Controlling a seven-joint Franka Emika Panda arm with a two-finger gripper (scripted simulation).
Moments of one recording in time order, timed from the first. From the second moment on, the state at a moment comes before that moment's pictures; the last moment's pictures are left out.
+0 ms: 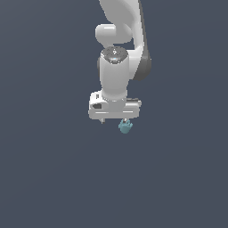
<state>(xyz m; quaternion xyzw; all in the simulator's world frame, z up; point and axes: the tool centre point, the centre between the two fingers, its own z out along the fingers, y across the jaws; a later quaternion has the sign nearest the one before) 0.009 0.000 0.184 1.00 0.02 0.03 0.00</state>
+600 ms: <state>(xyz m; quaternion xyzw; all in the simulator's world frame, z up) 0.003 -0.038 0.178 1.00 0.00 0.02 0.01</state>
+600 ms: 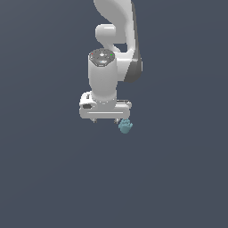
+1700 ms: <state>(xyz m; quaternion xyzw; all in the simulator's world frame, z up) -0.043 0.043 0.124 0.98 0.19 0.00 0.00</state>
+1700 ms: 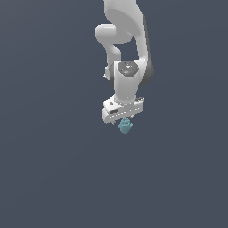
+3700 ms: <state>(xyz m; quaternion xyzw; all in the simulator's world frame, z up) -0.059 0.067 0.061 0.97 0.25 0.00 0.00</state>
